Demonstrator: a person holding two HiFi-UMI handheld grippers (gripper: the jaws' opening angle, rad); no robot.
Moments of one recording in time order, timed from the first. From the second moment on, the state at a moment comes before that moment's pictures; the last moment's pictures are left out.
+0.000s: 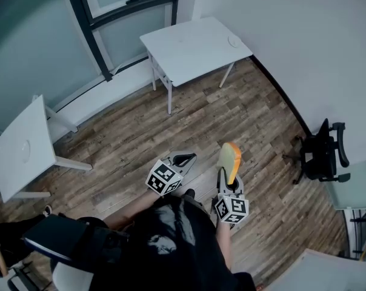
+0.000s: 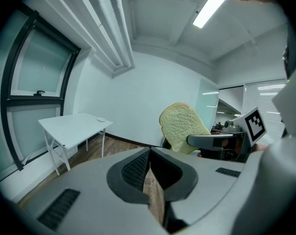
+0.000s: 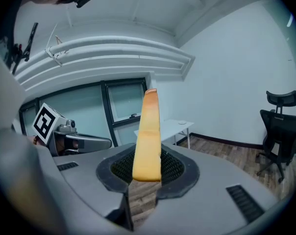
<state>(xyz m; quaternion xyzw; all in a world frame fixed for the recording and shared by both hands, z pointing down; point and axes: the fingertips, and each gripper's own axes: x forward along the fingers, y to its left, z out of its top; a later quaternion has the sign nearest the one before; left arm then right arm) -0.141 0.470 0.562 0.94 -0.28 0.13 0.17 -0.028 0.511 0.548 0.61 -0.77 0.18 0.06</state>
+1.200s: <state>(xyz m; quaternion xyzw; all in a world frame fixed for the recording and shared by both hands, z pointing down) 0.000 0.274 0.562 0.94 -0.28 0.13 0.16 0.098 0.312 0.555 0.56 -0.80 0.20 0.03</state>
